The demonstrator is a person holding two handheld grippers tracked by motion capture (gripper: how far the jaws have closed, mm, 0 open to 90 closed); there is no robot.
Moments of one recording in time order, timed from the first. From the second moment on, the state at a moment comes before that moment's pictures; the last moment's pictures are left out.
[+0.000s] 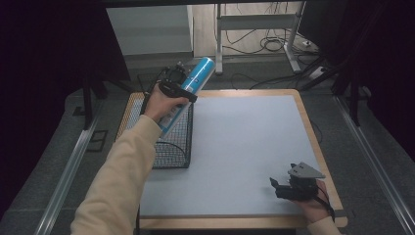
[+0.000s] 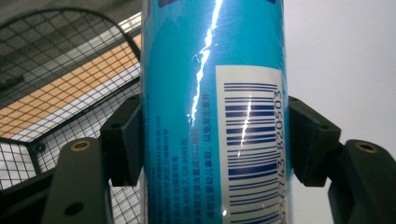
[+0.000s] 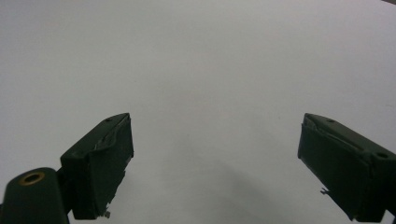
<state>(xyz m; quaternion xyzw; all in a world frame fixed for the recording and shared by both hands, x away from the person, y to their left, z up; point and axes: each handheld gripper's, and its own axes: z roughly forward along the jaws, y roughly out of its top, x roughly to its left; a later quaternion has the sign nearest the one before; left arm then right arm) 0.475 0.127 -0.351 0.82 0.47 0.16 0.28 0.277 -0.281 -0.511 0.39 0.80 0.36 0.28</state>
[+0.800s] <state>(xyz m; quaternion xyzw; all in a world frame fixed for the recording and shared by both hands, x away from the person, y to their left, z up) 0.499 0.142 -0.392 0.82 0.50 0.15 0.24 0.278 -0.282 -0.513 0.39 0.80 0.35 0.28</state>
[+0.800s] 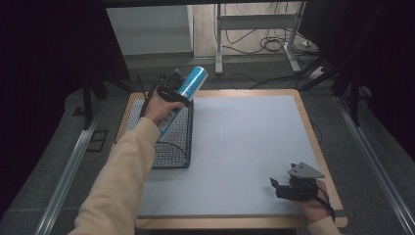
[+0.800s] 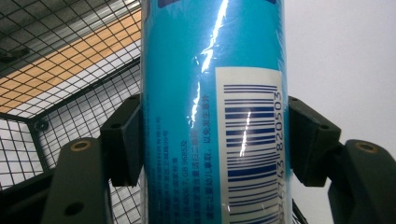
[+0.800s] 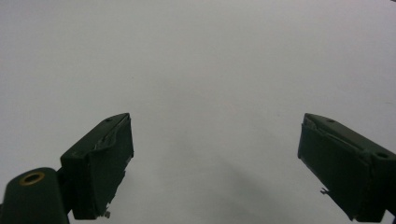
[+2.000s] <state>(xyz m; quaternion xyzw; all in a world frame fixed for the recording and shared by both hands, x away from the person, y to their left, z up) 0.527 0.139 -0.430 0.83 0.51 0.17 0.15 0.278 -0.281 -0.514 0.39 0.81 0.35 0.28</state>
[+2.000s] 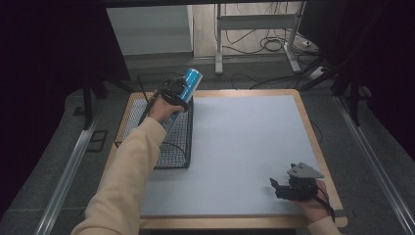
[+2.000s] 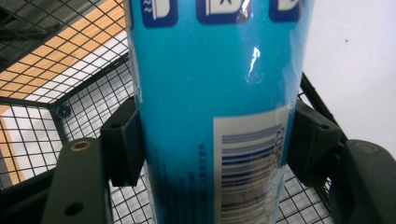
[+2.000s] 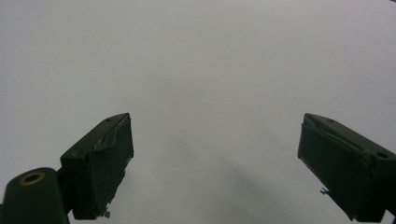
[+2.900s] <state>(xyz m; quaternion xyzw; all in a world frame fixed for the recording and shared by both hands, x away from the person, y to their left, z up) 0.516 0.145 -0.414 0.82 0.51 0.17 0.18 0.277 -0.281 -0.514 0.39 0.81 0.35 0.28</state>
